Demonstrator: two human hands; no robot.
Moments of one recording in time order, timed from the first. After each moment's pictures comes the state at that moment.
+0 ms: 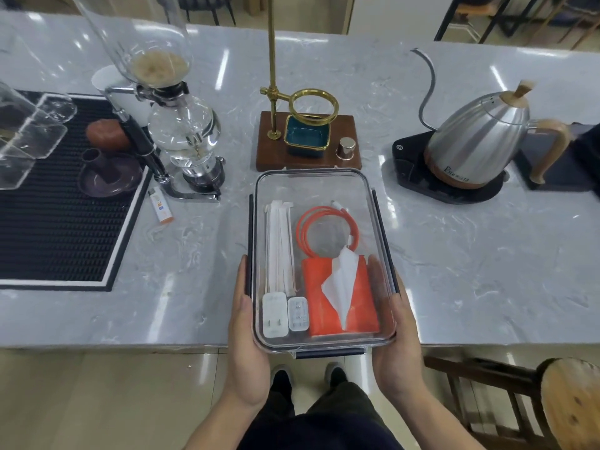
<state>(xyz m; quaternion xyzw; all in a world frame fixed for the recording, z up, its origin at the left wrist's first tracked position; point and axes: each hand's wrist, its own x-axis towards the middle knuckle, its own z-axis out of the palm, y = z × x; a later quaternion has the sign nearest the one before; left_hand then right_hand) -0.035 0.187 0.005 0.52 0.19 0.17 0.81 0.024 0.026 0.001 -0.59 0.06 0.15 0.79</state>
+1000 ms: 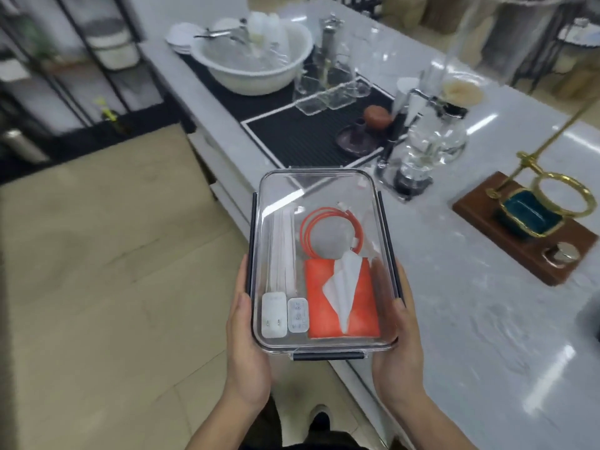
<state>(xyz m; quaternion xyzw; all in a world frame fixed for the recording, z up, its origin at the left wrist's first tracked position) -0.150 0.128 0.045 0.41 0.41 0.54 0.61 0.009 0.077 0.026 -0.49 -0.29 0.45 0.69</state>
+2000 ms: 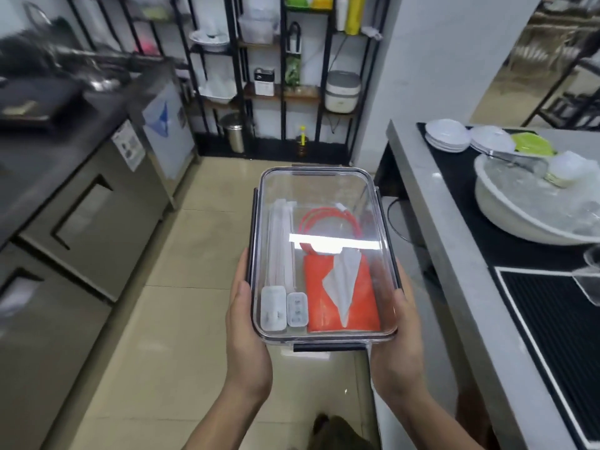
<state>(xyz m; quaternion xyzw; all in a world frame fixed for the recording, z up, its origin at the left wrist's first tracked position) -0.441 0.345 0.063 0.28 0.49 0.74 0.36 -0.284 0.400 0.053 -0.40 -0.45 0.62 0.51</state>
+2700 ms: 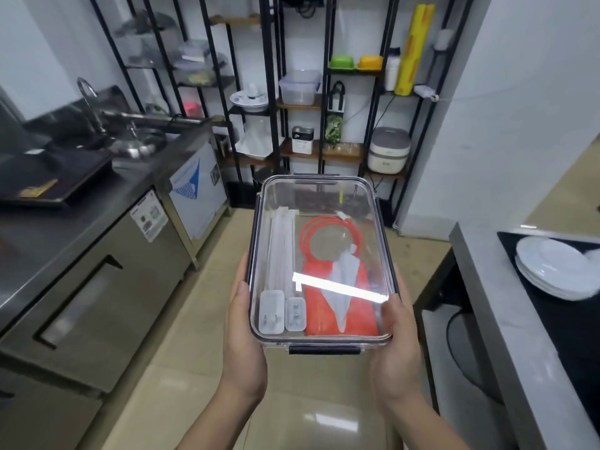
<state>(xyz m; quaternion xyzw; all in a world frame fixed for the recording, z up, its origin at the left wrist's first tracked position) -0.583 0.680 0.093 0.28 0.51 0.75 0.30 -0.433 0.752 0.078 -0.33 -0.45 0.66 0.50</state>
